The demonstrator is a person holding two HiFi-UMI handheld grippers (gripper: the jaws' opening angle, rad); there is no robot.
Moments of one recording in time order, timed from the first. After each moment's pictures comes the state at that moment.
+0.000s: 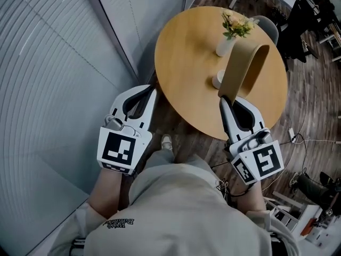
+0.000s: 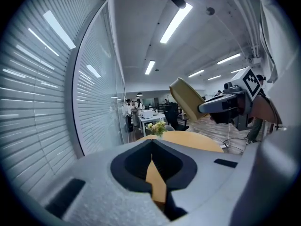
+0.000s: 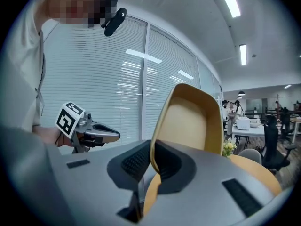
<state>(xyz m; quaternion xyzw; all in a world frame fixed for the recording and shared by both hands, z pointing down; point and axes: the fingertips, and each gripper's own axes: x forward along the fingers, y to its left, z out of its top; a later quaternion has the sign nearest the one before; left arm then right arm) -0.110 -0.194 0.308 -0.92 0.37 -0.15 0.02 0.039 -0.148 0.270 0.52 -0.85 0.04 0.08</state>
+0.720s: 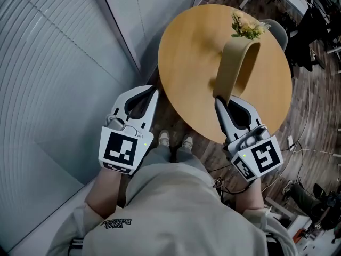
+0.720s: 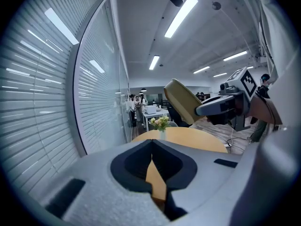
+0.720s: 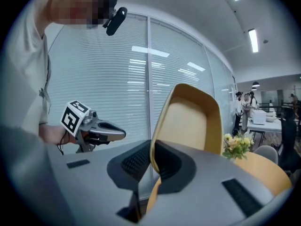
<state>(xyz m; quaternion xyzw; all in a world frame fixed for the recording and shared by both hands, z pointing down) -0.101 -0.204 0.332 -0.90 0.40 -0.17 0.00 0.035 -0.172 0.300 0.44 -0.89 0.06 0.10</state>
